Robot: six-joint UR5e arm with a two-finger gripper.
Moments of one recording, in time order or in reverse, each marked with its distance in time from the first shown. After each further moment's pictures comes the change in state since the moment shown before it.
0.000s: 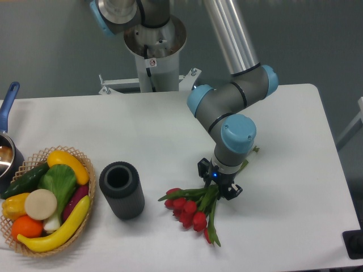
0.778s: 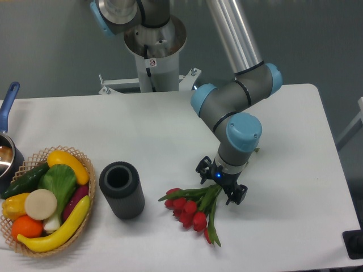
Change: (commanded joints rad) arm 0.008 -0.008 0.009 -0.003 -0.040 0.000
